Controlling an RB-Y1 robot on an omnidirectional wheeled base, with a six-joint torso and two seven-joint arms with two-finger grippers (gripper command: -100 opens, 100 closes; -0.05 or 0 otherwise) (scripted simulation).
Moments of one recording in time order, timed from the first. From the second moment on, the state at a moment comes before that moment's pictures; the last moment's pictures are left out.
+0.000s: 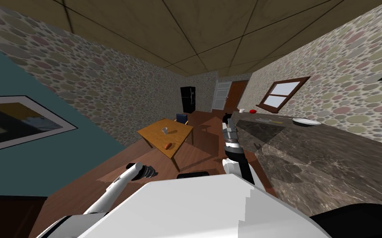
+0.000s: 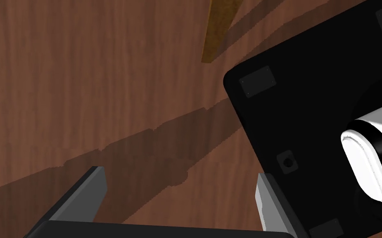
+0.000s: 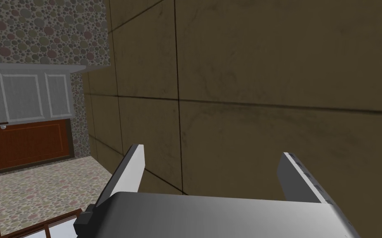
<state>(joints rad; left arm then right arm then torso) -0.05 0.62 -0.04 -0.82 1.07 0.87 0.46 0.49 0.03 0.01 -2.27 0.05 -0.44 0.12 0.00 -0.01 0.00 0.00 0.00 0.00</state>
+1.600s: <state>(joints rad) -0.10 0.67 0.10 -0.68 1.18 1.00 0.34 0.49 0.03 0.01 -2.27 0.05 -0.44 0.12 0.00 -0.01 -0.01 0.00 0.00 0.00</state>
